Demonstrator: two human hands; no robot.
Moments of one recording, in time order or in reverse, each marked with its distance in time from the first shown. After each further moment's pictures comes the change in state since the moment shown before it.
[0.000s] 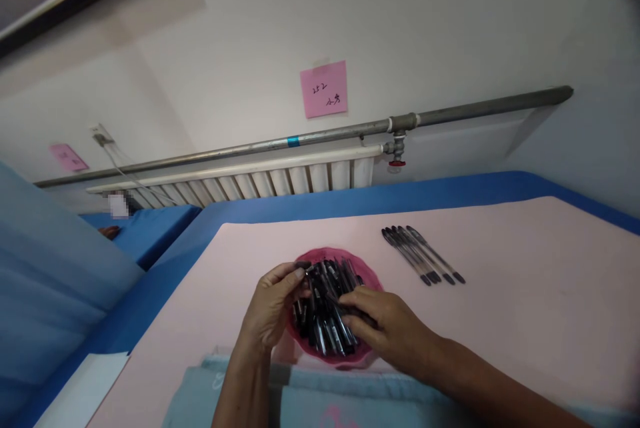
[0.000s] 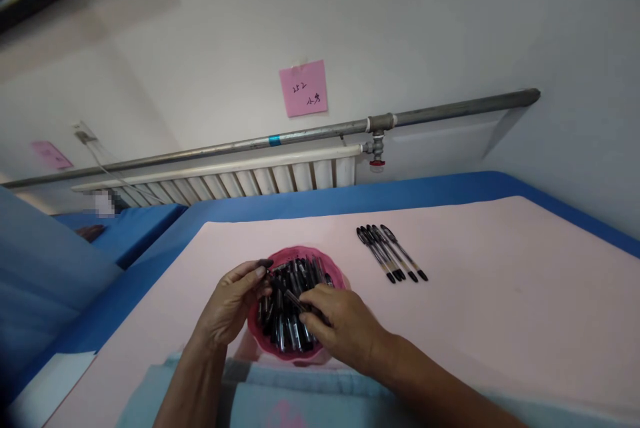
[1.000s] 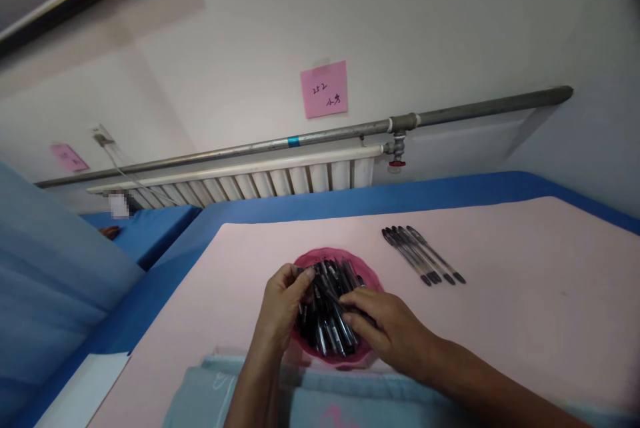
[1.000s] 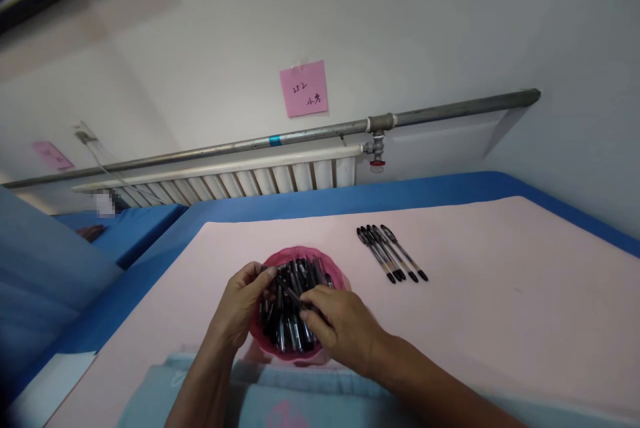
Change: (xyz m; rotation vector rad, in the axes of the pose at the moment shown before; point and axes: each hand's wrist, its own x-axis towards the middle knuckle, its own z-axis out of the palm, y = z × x) left_hand -0.001 -0.011 0.007 0.295 0.050 0.128; right_hand -0.001 -0.001 0.001 0.006 -0.015 -0.001
